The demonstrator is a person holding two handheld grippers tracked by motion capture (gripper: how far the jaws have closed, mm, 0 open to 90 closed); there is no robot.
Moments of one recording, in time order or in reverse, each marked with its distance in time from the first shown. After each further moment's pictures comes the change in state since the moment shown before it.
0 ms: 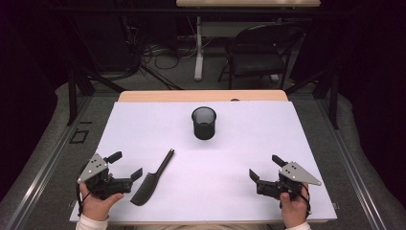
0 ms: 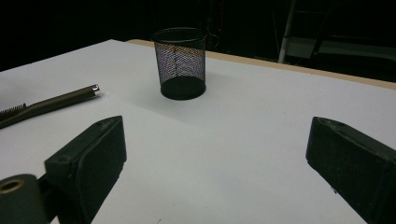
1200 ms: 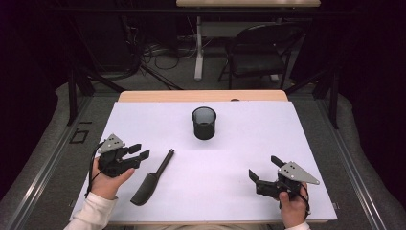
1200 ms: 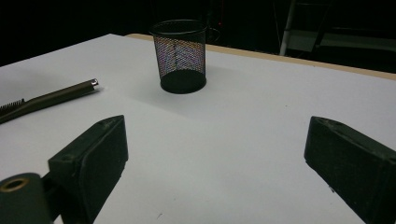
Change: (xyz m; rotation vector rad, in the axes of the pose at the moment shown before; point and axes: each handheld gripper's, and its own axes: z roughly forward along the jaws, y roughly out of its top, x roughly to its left) left arm -0.002 0.049 0.039 0.241 0.023 -0.029; right arm 0.000 -0.003 0.003 0.022 0.001 0.011
